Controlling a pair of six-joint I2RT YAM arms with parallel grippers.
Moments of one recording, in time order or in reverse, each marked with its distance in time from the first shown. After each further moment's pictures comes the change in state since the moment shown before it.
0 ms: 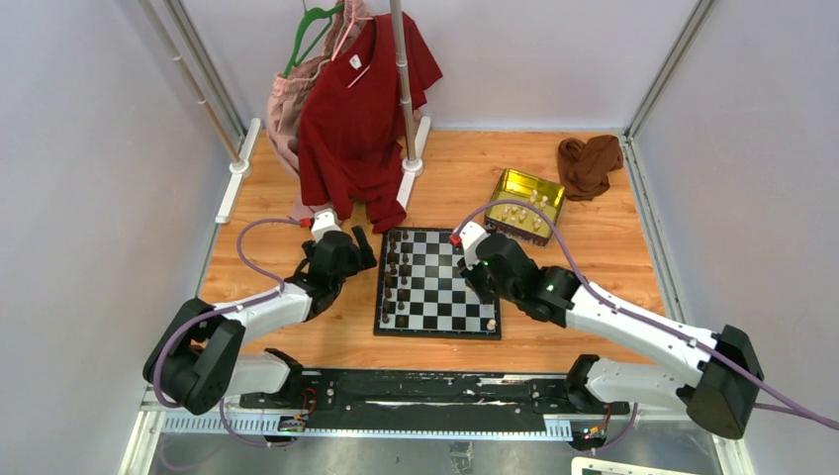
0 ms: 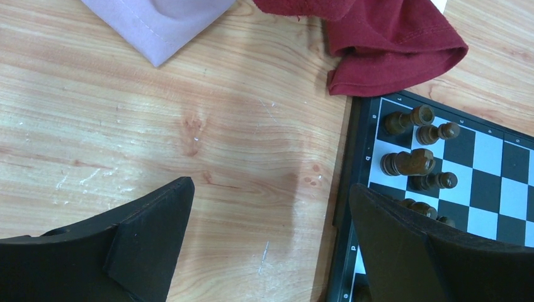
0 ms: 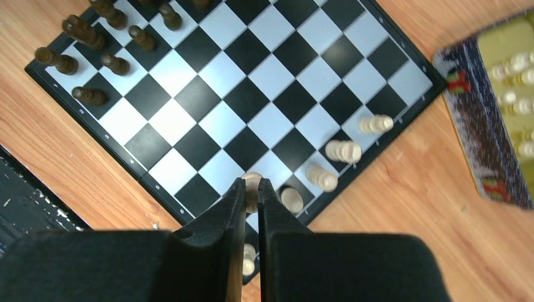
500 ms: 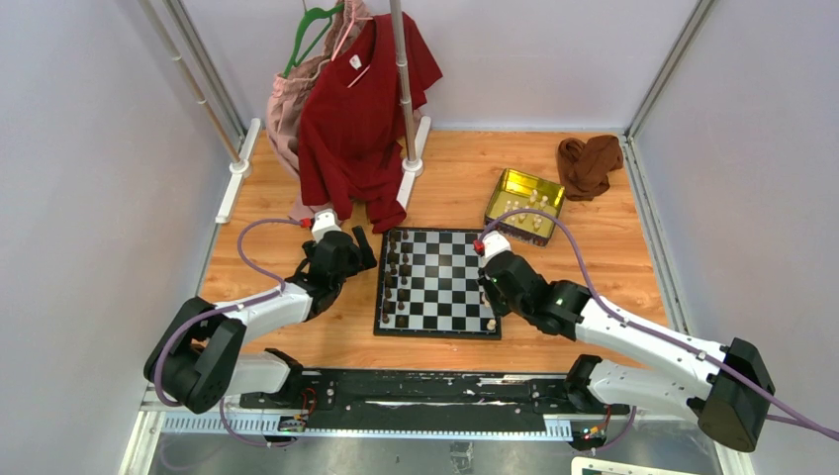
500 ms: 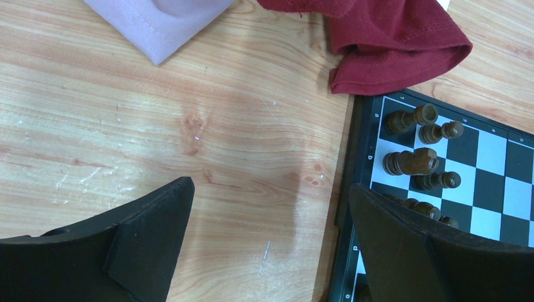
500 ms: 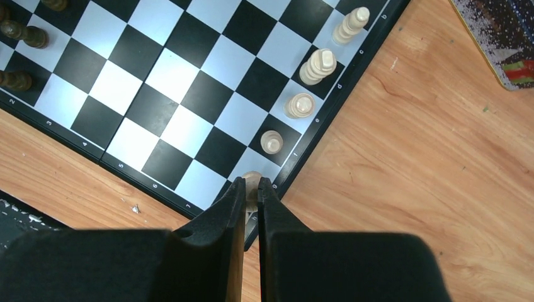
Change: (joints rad) left arm 0.000 0.008 0.000 0.000 0.000 0.000; right arm 0.000 -0.123 -0.141 -0.088 0.140 0.233
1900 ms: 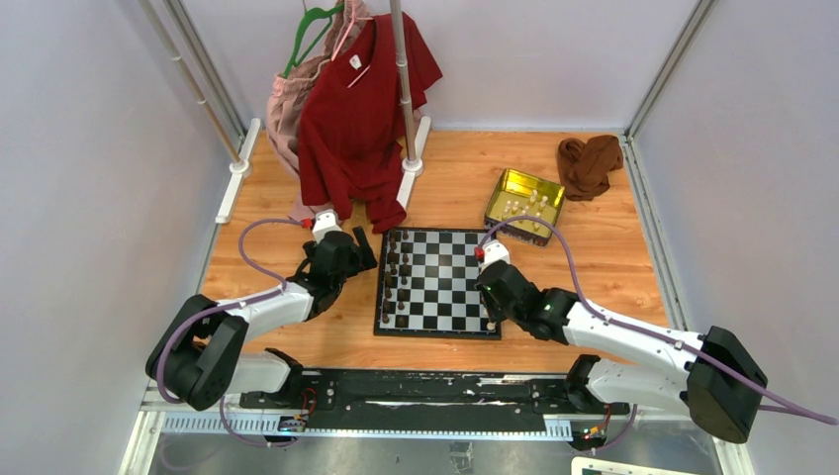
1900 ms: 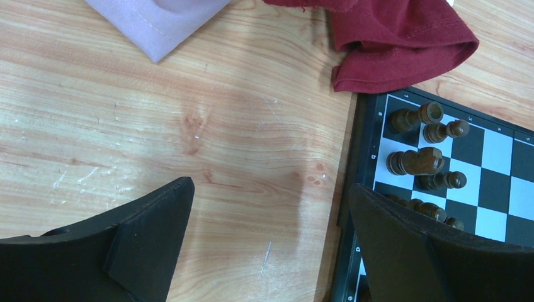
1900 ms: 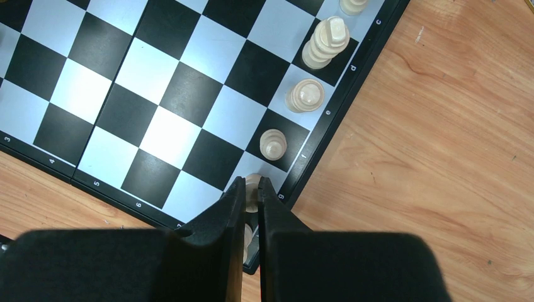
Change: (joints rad) left arm 0.000 0.016 0.000 0.008 0.001 0.000; right arm 0.000 0.063 -0.122 0.148 0.029 0.097
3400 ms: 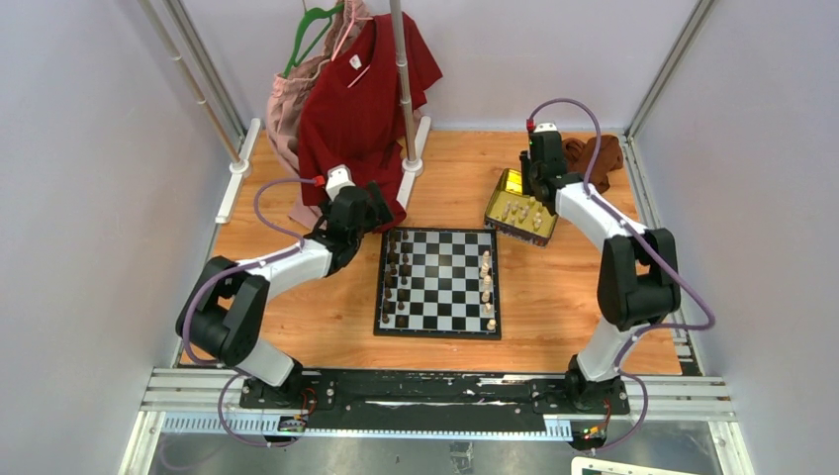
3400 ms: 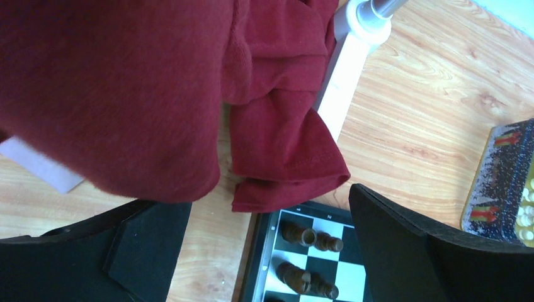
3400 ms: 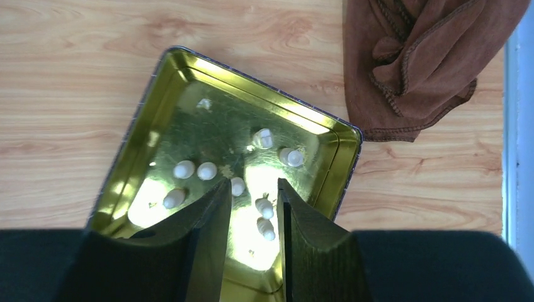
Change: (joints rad) left arm 0.017 0.217 0.353 -0.019 -0.001 -0.030; right arm -0.675 0.644 0.728 0.116 -0.026 -0.314
